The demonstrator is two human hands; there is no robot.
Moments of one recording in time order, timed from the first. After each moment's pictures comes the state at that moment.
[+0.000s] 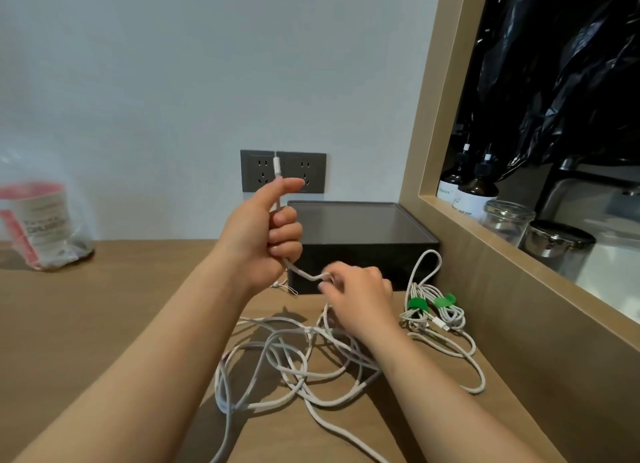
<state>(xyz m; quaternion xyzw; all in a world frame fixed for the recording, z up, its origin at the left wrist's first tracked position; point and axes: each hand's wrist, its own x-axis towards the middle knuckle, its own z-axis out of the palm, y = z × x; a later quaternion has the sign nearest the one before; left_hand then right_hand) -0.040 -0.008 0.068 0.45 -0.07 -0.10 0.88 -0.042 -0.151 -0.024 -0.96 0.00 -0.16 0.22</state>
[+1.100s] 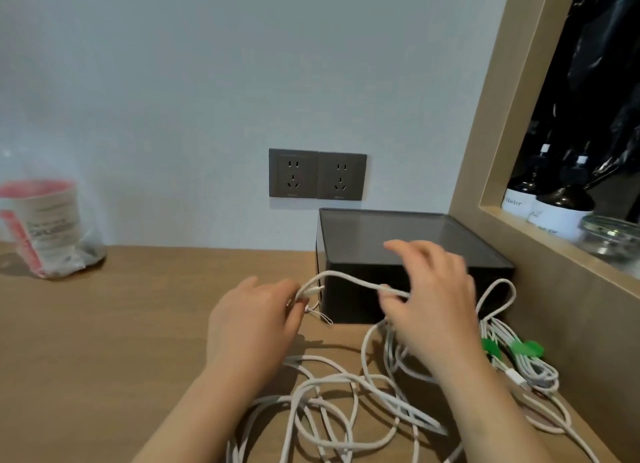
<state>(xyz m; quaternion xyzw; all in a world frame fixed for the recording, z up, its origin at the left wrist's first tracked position) 0.000 0.026 -0.037 0.94 -0.11 0.29 0.16 -0.016 -0.160 -0.014 -0.94 0.00 -0.30 0.16</state>
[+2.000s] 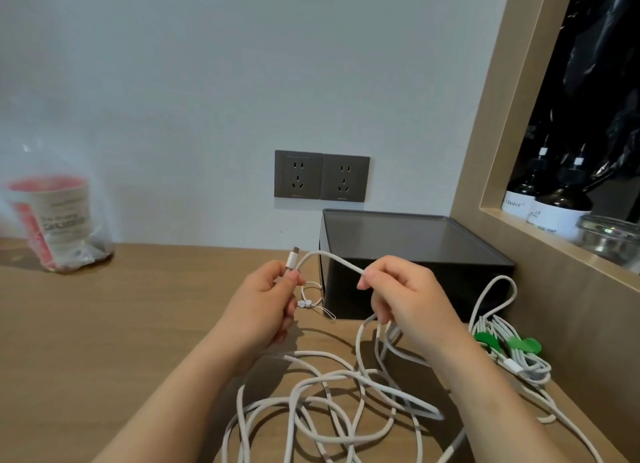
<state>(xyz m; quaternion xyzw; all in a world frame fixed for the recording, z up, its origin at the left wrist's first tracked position) 0.004 0.032 -0.035 0.73 -0.08 0.00 0.68 -0.023 -0.145 -0.012 -0.83 -0.10 -0.13 0.53</state>
